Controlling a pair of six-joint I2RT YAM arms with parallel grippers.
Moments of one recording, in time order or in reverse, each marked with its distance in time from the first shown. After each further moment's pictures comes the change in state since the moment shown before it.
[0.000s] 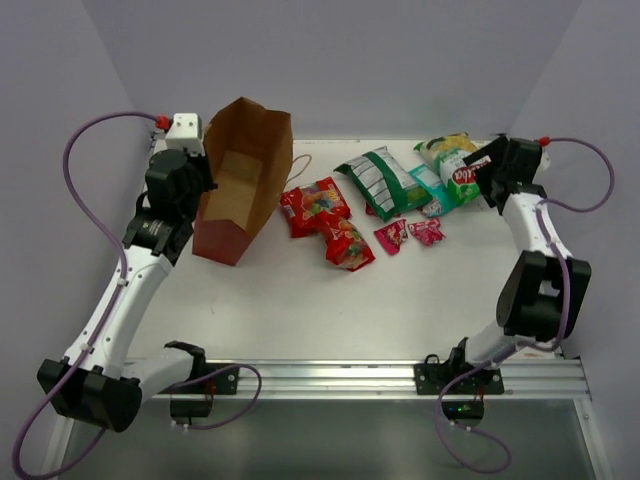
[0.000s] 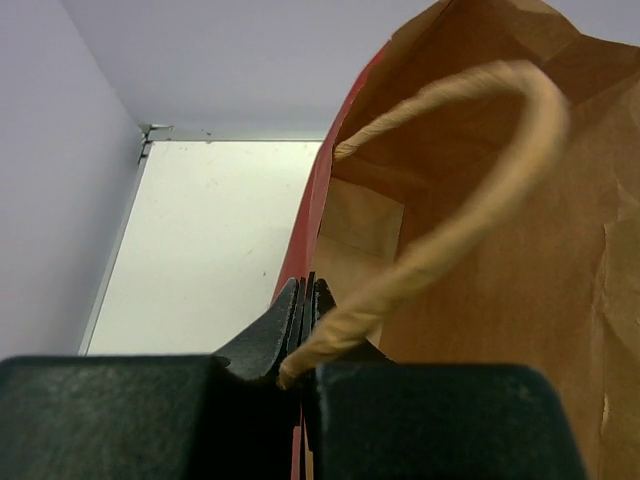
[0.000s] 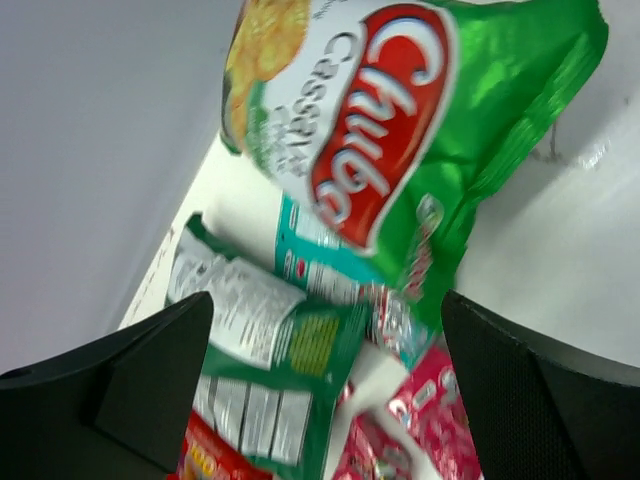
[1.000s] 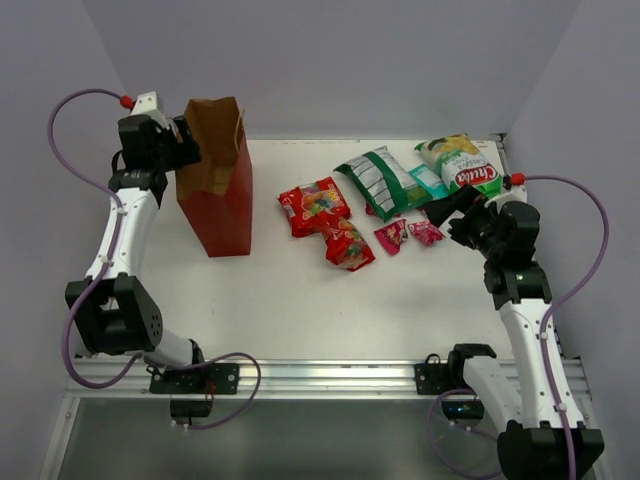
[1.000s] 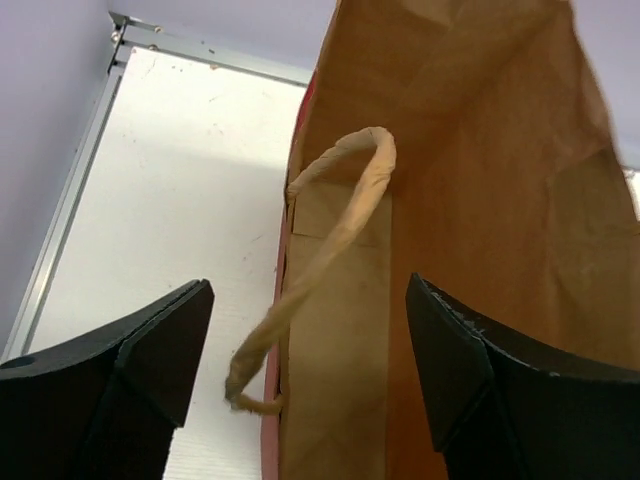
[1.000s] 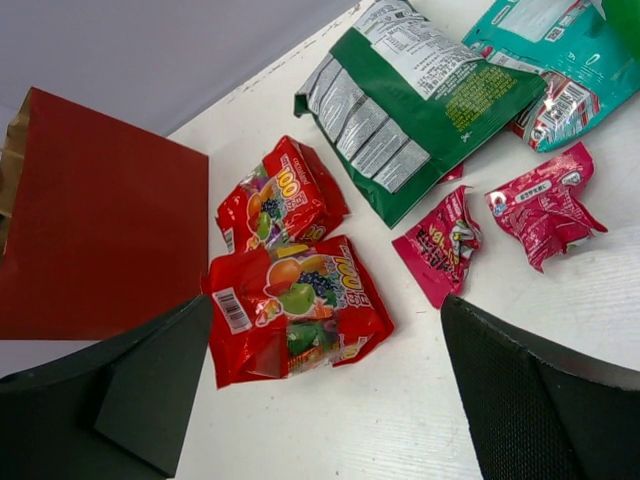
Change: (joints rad) left arm 0.377 0.418 0.227 -0.041 0.350 -0.167; right arm 0.206 -0.856 -0.451 -0.143 -0.250 -0.180
